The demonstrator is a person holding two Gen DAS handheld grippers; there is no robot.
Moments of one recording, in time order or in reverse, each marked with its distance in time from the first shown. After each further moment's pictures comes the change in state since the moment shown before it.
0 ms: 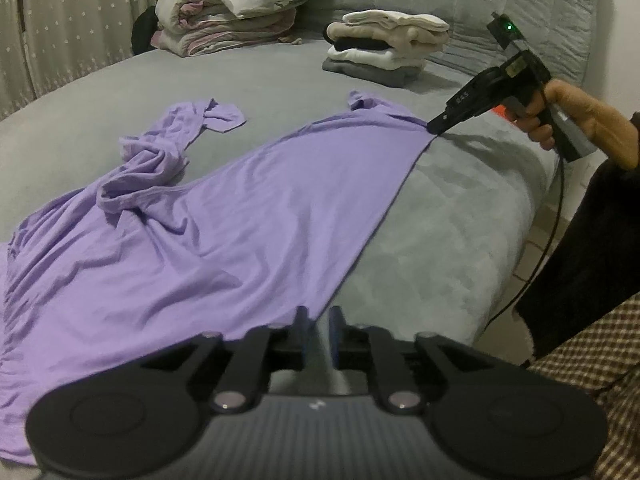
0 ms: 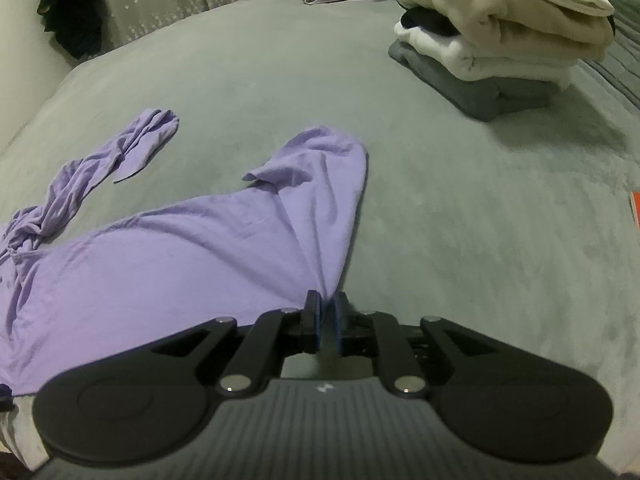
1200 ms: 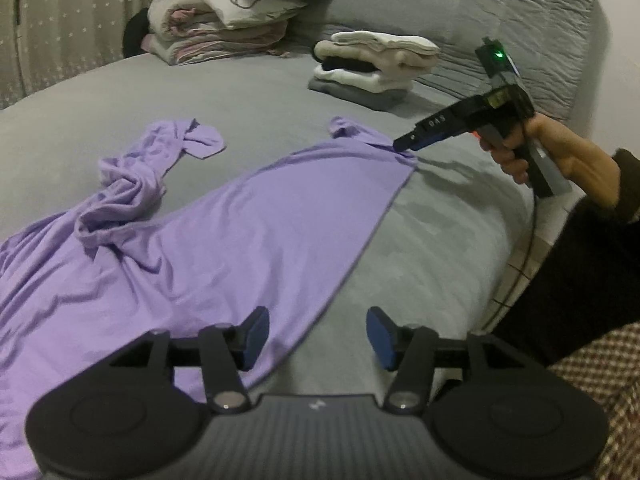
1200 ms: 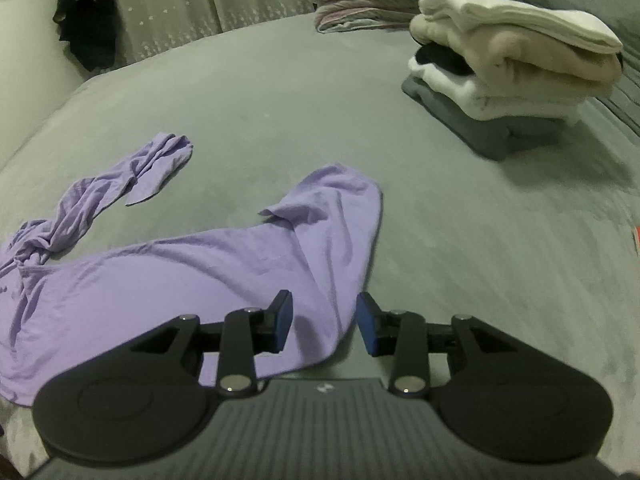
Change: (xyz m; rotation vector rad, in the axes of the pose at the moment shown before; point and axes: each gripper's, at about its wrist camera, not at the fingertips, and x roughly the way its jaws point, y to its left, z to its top) left arm 0.004 -0.008 0.031 -0.035 -0.022 -0.036; right arm -0.002 0.013 0.006 -0.045 -0.098 0.018
